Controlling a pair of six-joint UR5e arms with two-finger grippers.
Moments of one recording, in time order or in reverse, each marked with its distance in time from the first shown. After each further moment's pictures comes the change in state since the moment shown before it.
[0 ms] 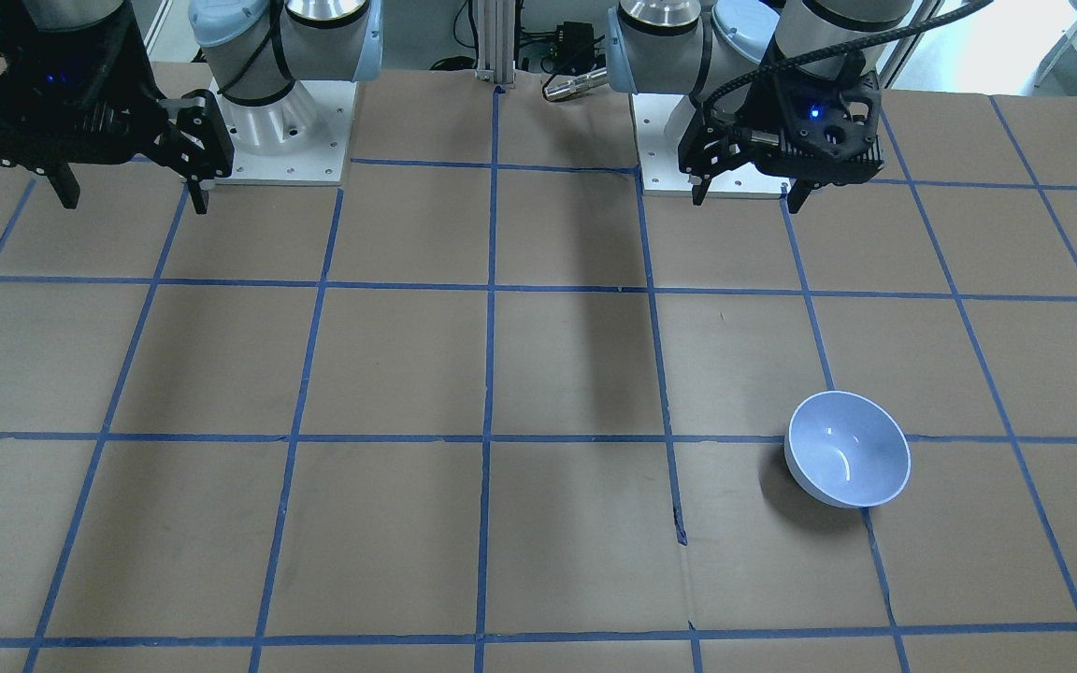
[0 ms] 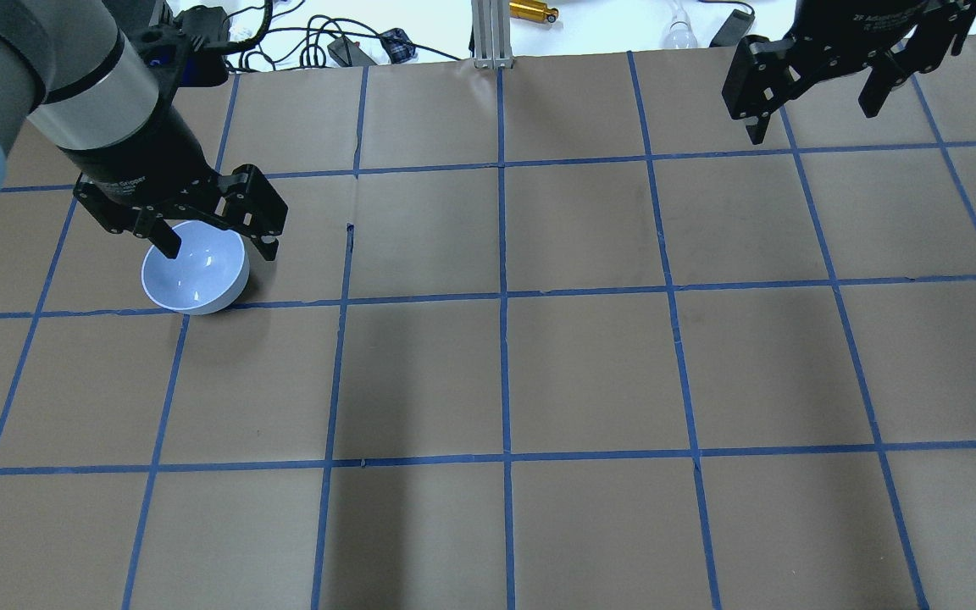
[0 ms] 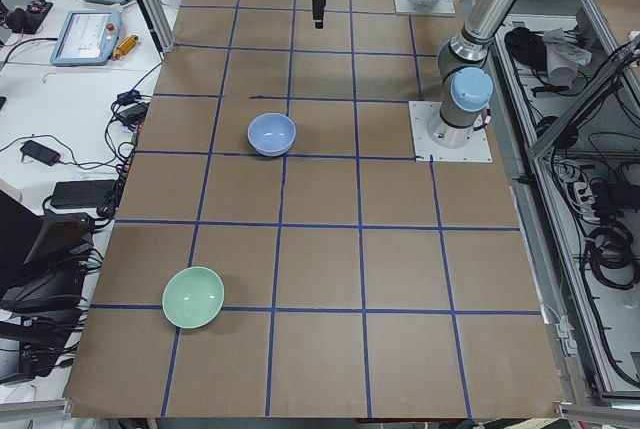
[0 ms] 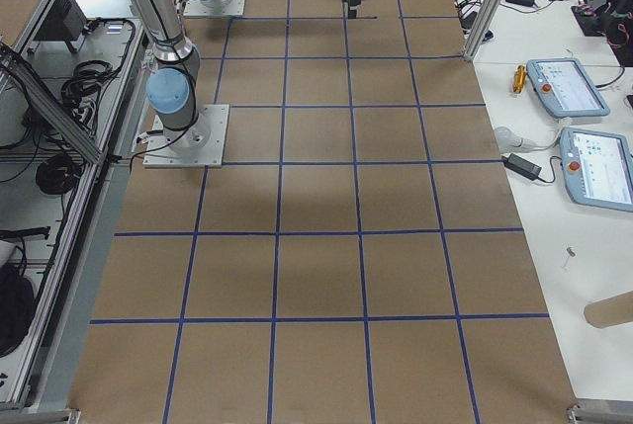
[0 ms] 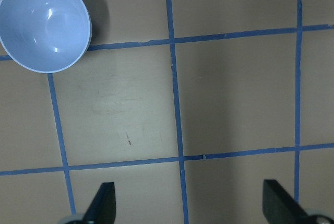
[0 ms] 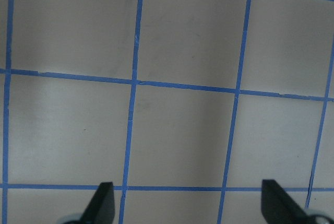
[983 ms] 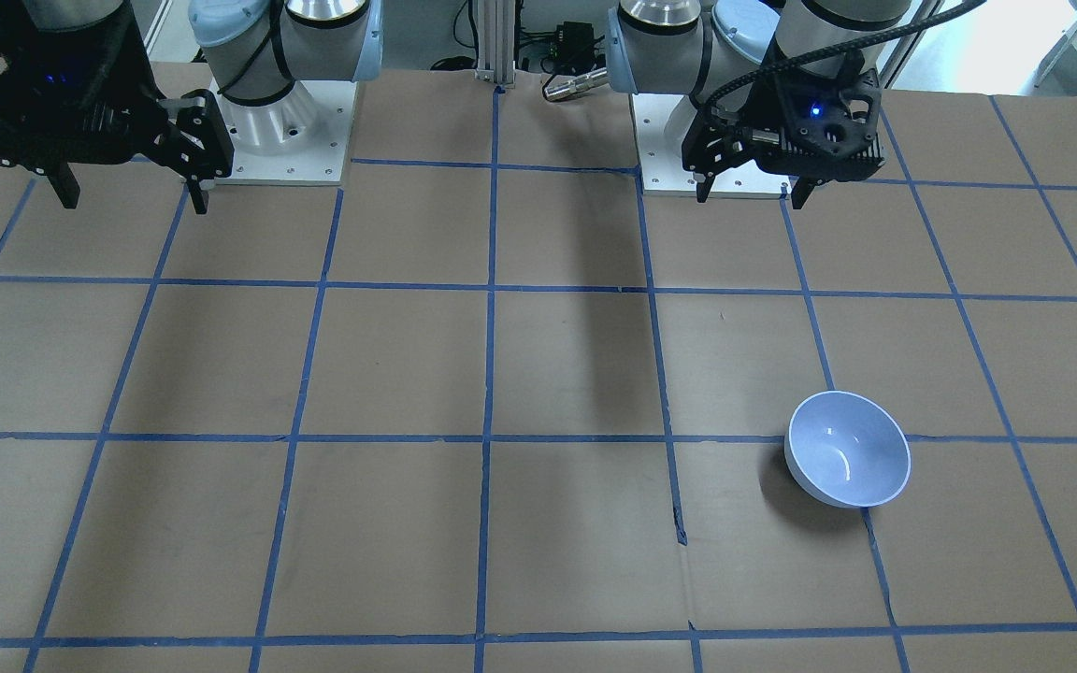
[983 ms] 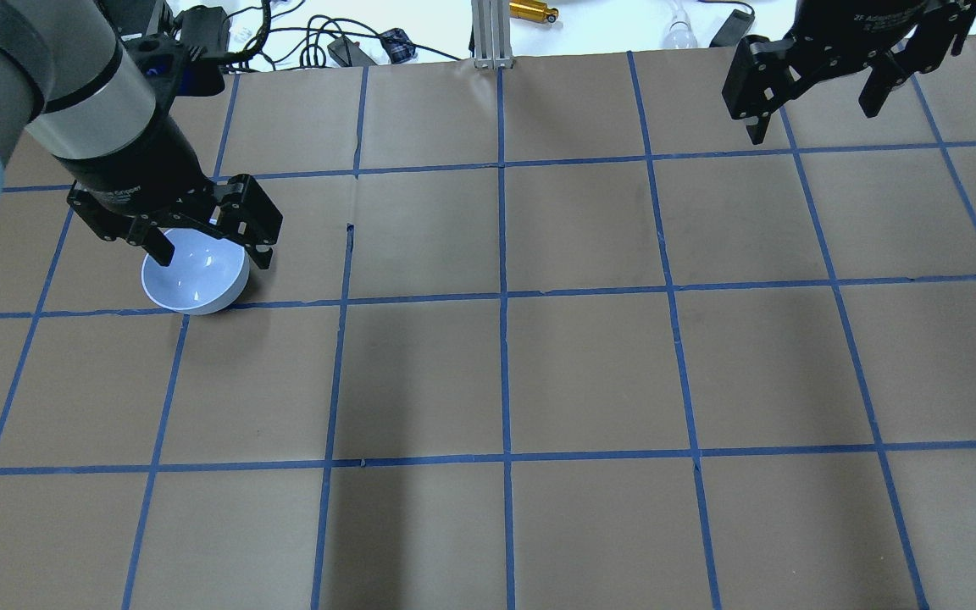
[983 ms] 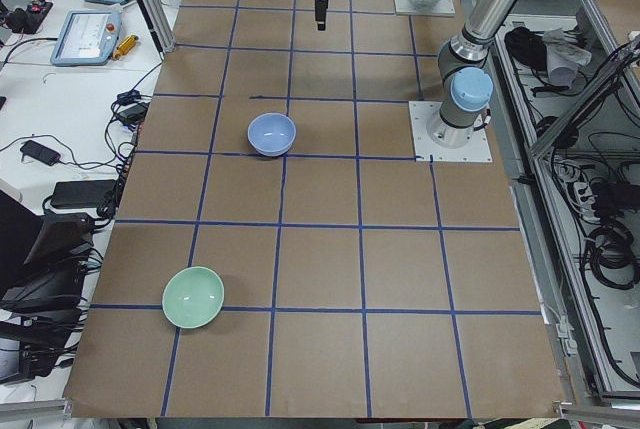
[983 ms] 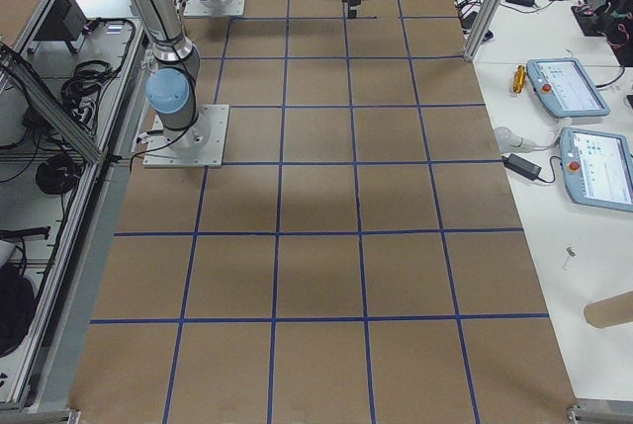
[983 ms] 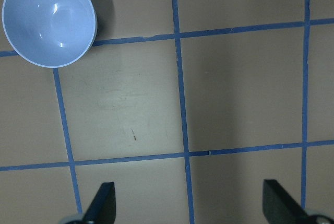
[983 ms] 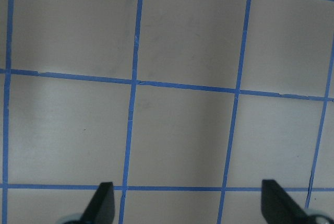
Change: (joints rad) left arm 0.002 0.011 -0.015 -0.005 0.020 0.002; right arm 0.000 0.000 0.000 0.000 0.000 0.000
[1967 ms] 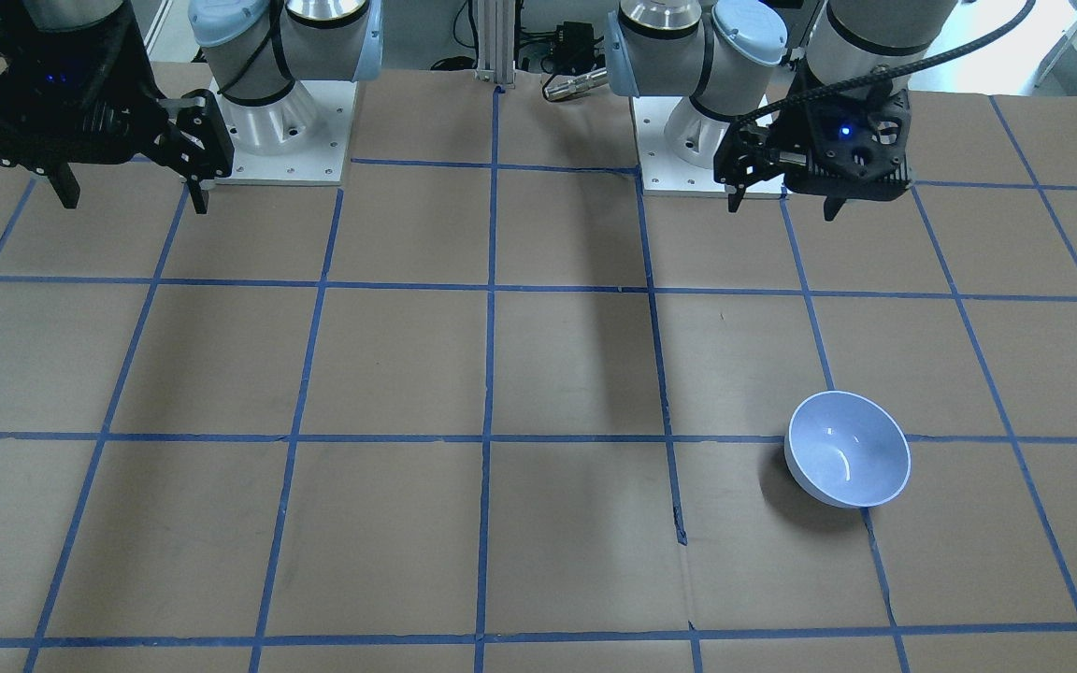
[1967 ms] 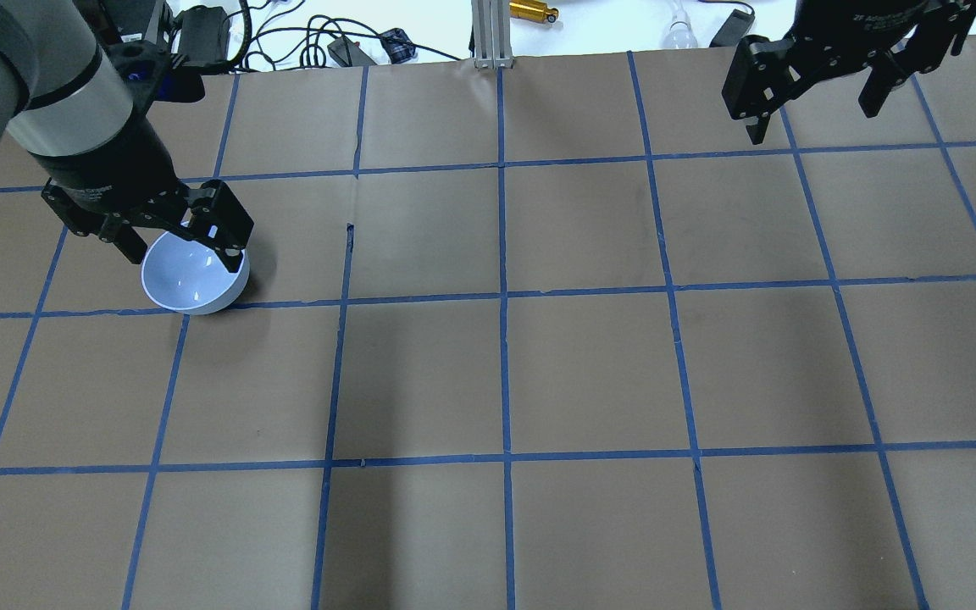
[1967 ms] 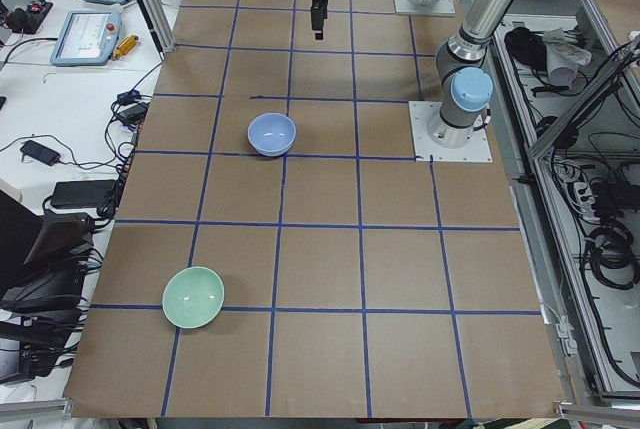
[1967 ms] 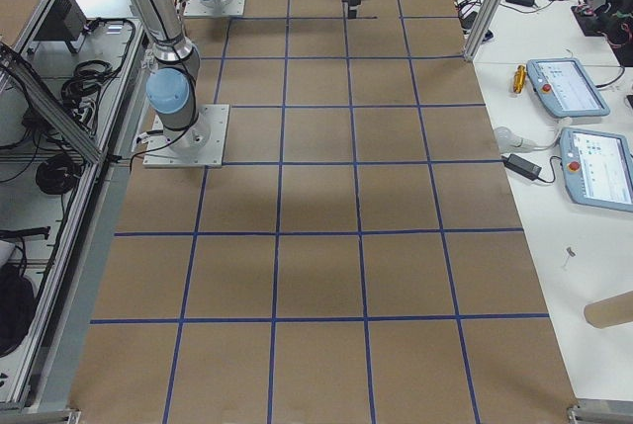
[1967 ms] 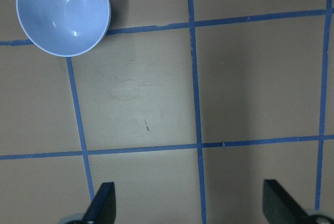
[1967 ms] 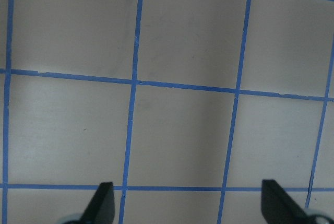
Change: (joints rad) left arm 0.080 -0.021 0.002 0.001 0.044 0.161; right arm 0.000 0.000 0.000 0.000 0.000 0.000
